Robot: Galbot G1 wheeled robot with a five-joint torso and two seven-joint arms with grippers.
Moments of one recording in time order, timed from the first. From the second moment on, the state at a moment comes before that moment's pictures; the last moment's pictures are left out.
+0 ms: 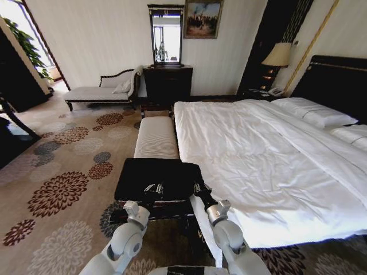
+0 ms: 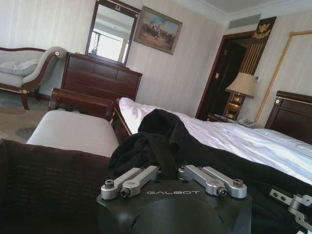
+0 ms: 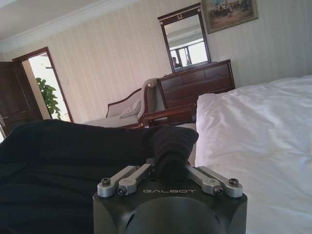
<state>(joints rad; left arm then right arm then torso) 1.43 -1.10 -0.19 -2.15 -0.58 0.08 -0.24 -1.41 1.34 0.25 2.00 0.38 -0.09 0.06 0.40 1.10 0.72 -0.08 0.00</state>
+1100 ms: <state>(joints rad) 1.41 -1.07 -0.40 -2.09 -0.71 0.08 -0.26 -1.11 1.40 0.00 1.78 0.39 -0.12 0.09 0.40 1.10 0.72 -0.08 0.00</state>
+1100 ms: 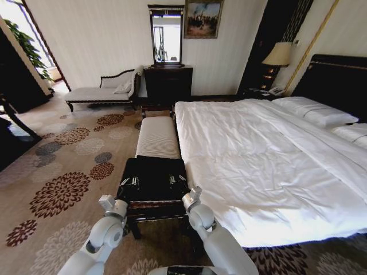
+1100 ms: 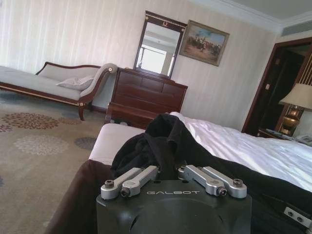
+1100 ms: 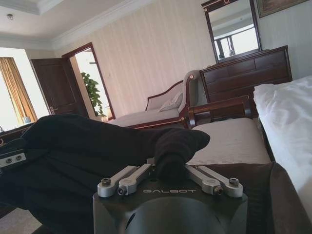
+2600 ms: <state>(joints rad) 1.22 -1.09 -0.29 -1.89 -0.71 0.13 -0.30 -0.97 1.38 0.00 1.60 0.45 -0.14 0.11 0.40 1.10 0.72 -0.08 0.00</state>
